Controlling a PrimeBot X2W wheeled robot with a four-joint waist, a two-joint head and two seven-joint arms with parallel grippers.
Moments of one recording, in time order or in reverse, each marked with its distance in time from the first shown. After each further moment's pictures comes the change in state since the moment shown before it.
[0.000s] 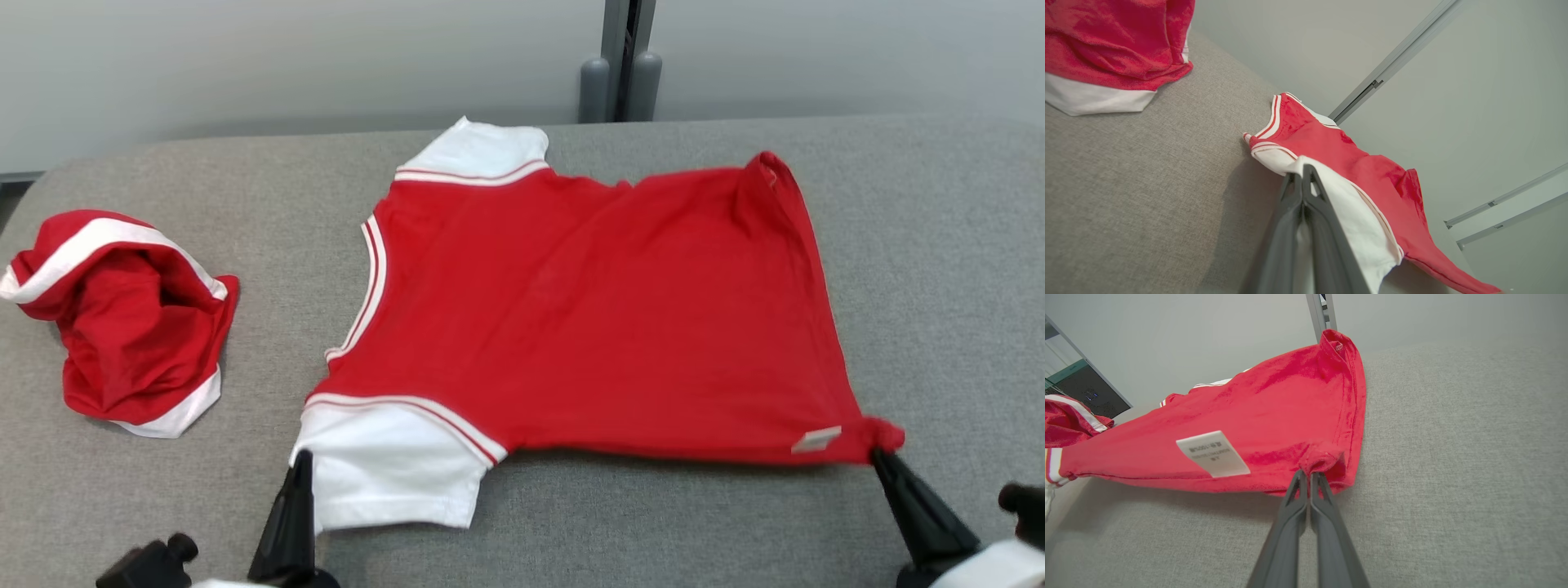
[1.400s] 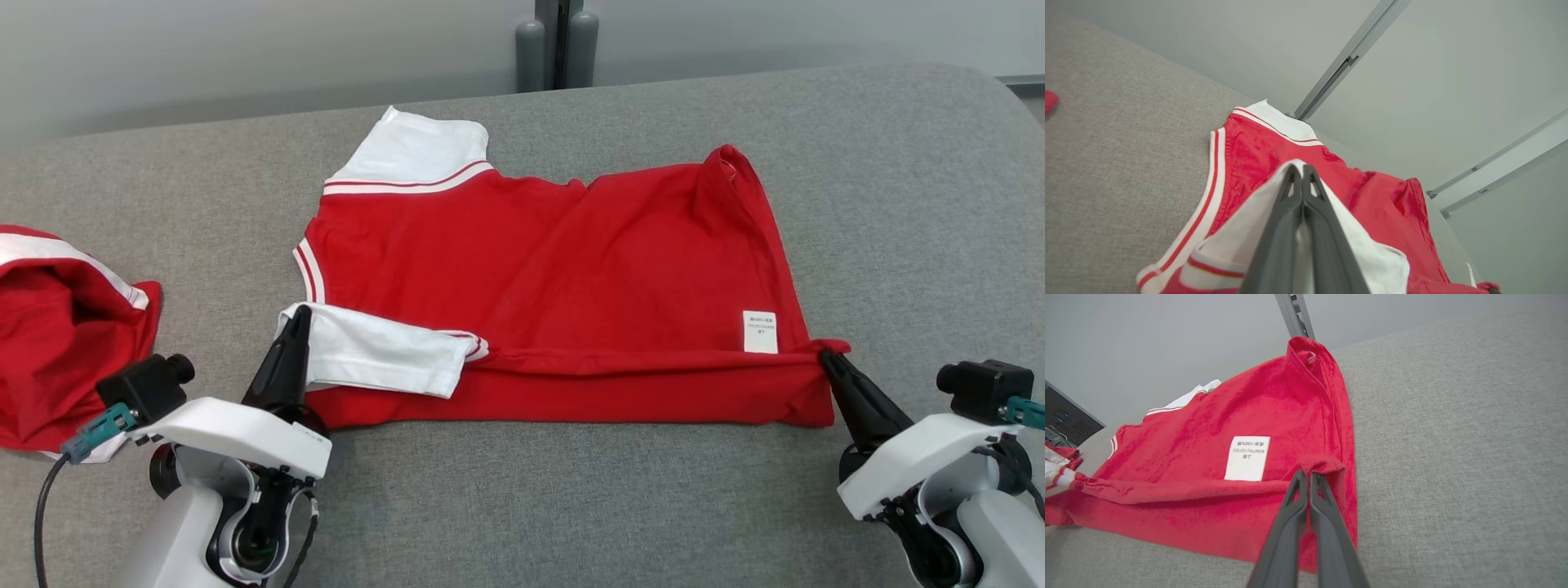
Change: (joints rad) left arm -0.378 0.019 -0.019 0.278 -0.021 -0.079 0.136; right arm -0.271 0.112 0.037 0.173 0.023 0.000 0.132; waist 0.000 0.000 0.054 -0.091
